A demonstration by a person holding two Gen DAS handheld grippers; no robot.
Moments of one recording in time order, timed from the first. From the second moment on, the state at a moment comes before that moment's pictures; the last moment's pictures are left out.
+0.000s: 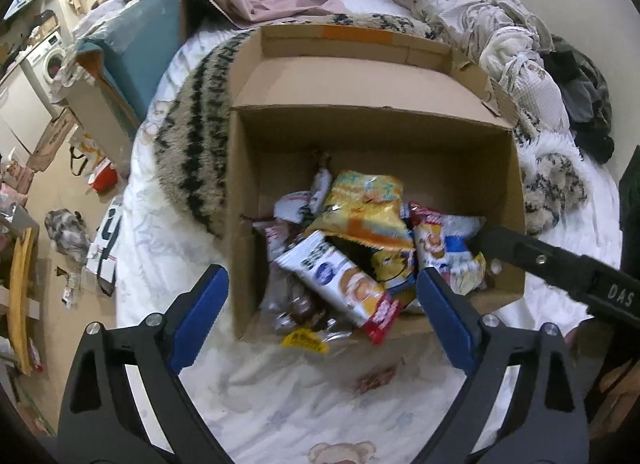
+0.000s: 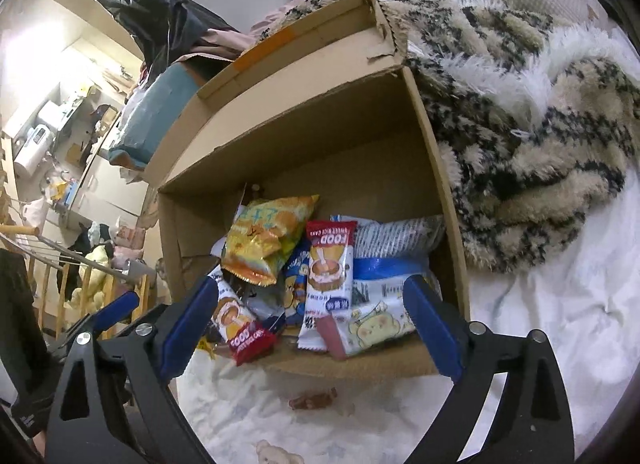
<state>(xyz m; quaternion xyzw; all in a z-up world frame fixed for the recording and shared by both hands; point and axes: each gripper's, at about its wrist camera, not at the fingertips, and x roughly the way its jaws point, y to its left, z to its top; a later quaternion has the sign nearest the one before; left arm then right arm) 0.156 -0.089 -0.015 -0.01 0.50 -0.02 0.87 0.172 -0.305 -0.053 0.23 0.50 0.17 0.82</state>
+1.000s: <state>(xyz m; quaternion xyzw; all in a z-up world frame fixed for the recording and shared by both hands) 0.074 0.027 -0.047 -0.18 0.55 0.04 0.81 0.105 -0.171 -0.176 -0.01 0.66 0.16 0.74</state>
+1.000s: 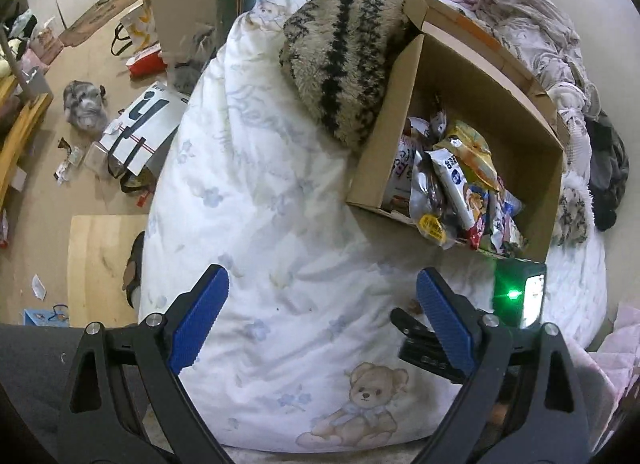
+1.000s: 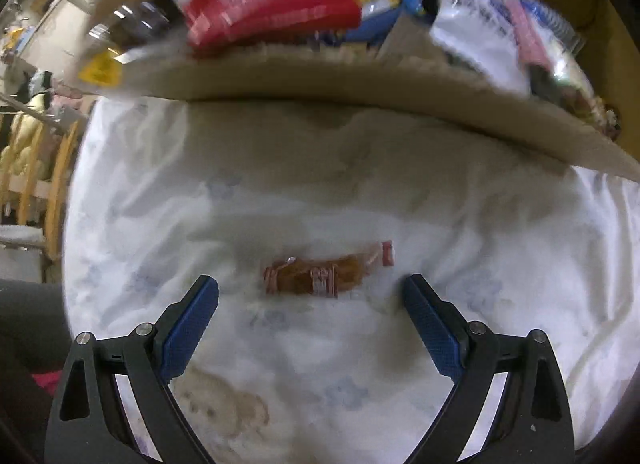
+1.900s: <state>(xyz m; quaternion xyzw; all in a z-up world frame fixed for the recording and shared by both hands) 0.073 -0.010 -0.020 -0.13 0.50 -0.02 0.86 0.142 -0.255 0.016 0.09 0.49 0.14 0.86</state>
